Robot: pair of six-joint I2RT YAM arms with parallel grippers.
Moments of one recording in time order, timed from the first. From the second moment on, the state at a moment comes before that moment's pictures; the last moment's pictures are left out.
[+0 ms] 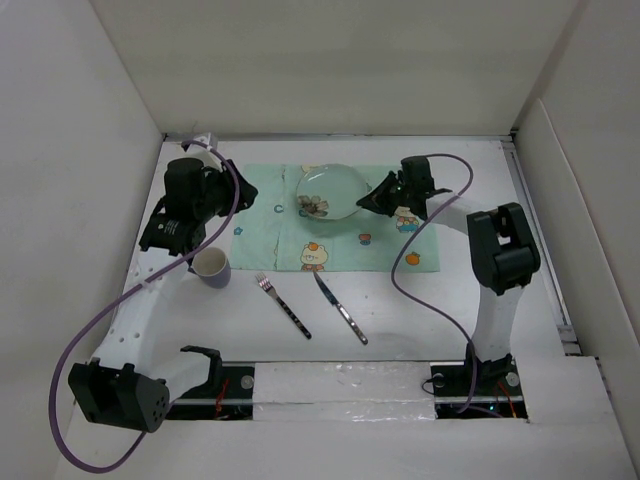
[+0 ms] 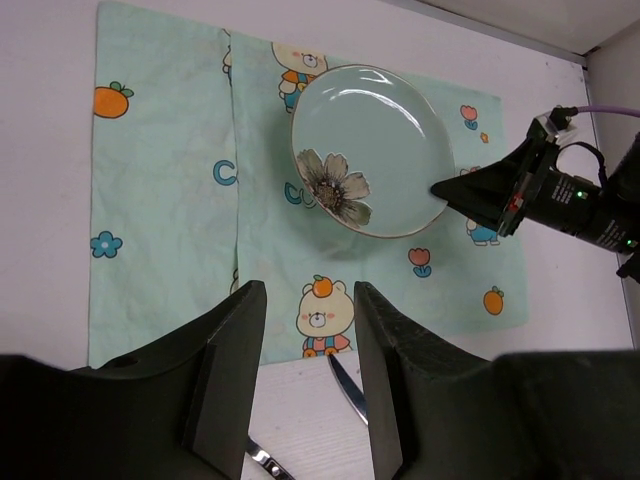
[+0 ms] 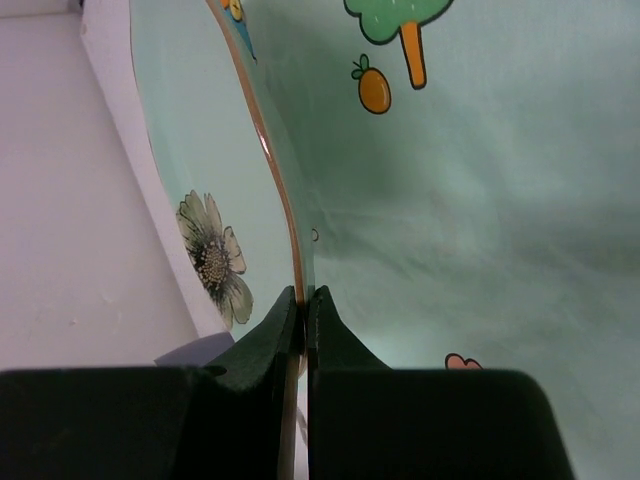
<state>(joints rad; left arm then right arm) -0.18 1.10 1.12 -0.45 0.16 -0.45 0.28 1.98 1.28 0.06 -0.44 1.04</state>
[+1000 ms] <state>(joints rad) -0.18 1.08 1.15 -0.51 0.07 -0.44 0.36 1.80 1.29 -0.24 -0.26 0.84</state>
